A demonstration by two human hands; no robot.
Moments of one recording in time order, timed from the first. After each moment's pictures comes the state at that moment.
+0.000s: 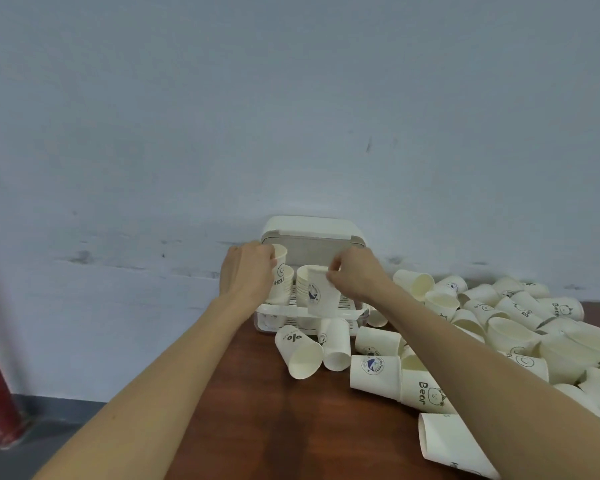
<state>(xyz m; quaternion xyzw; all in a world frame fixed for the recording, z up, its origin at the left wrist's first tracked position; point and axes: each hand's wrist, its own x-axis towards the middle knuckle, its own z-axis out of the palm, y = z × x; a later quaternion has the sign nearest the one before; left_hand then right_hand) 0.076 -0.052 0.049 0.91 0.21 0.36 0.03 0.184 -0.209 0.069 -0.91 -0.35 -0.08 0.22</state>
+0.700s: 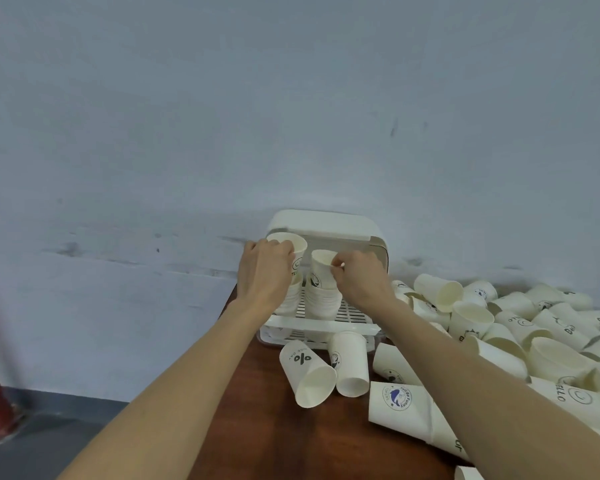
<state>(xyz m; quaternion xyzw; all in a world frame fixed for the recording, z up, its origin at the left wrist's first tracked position) 0.148 -0.019 0.022 0.90 0.19 0.38 0.03 0.245 -0.157 0.029 -0.90 -0.34 -0.14 0.23</state>
